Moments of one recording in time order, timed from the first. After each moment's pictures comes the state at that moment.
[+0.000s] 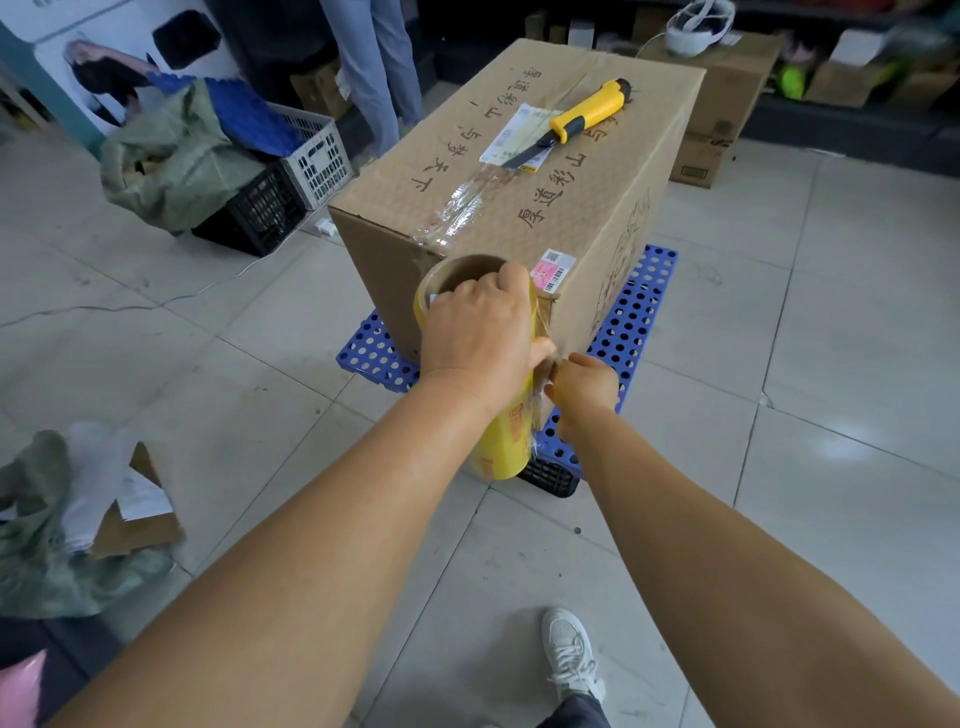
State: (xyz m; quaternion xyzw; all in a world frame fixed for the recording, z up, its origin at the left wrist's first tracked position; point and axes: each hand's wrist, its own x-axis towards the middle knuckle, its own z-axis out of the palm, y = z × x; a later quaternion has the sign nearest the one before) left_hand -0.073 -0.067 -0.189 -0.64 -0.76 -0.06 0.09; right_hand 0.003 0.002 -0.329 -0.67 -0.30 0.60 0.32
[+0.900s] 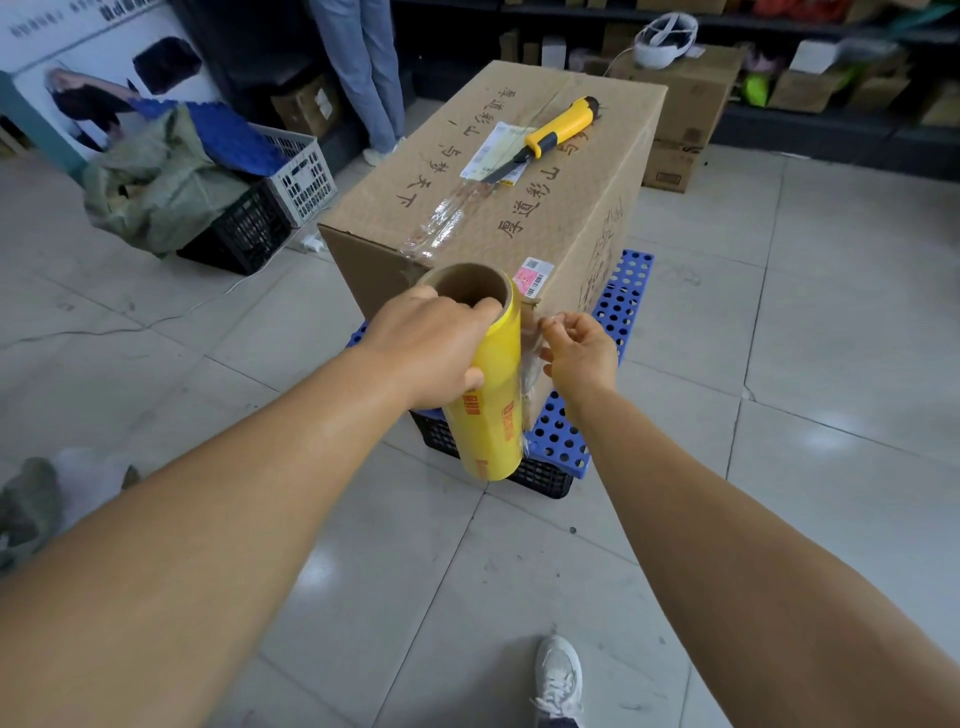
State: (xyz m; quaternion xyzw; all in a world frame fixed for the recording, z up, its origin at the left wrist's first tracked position) left_hand -0.107 -0.087 -0.154 -0.74 -0.66 0.09 0.01; right_hand 0.020 -0.004 -0.279 -0.57 -0.45 0.56 0.41
